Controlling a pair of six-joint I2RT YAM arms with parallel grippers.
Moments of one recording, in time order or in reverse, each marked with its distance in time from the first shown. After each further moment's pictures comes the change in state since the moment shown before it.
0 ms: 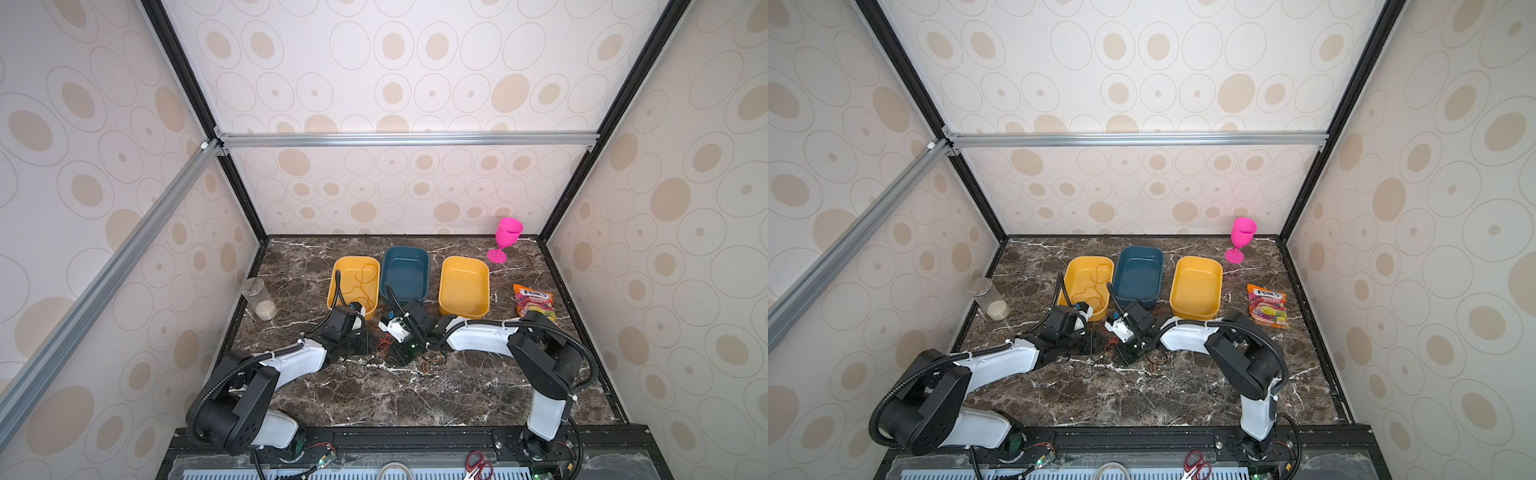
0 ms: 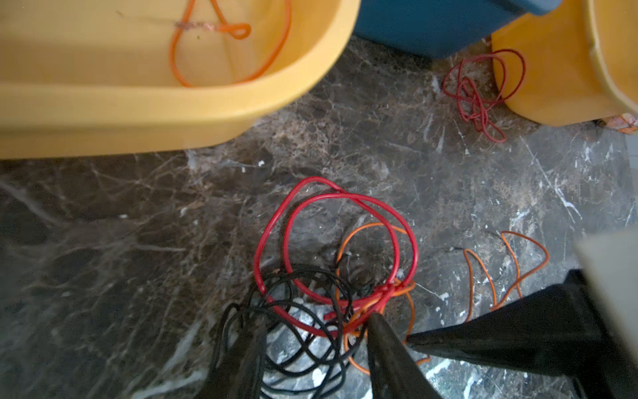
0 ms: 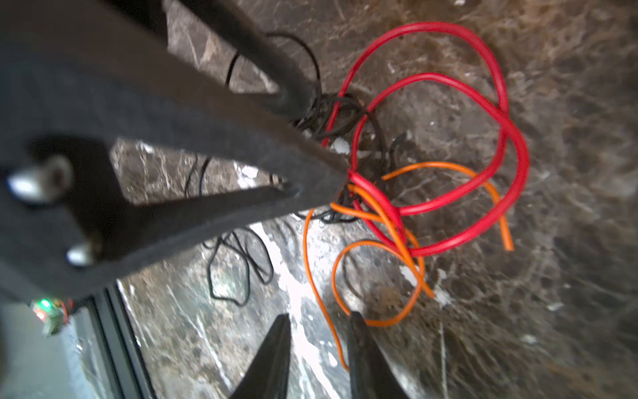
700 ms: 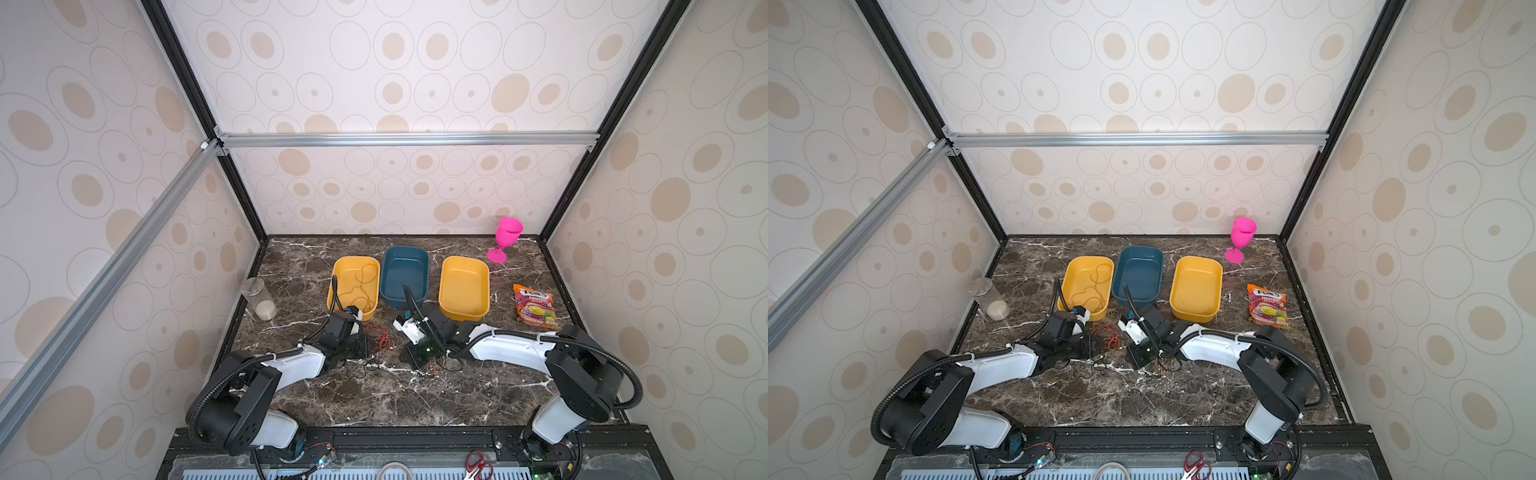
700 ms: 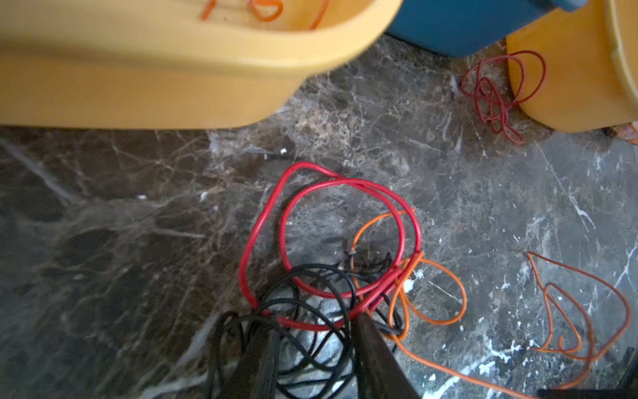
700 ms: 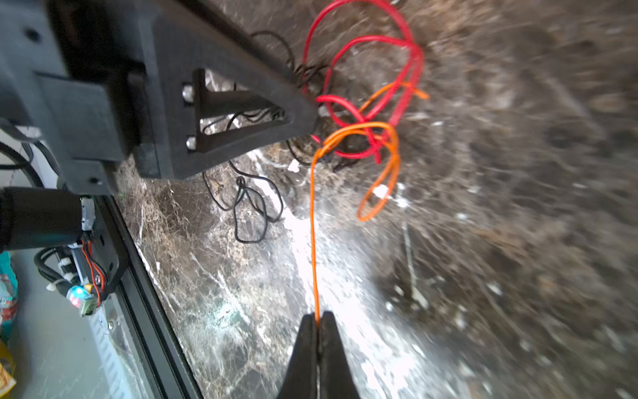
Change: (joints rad) left arm 0.002 -0.009 -0.071 0.086 -0.042 -0.039; right arm -0.037 -0.268 -0.190 -0.011 0.070 0.085
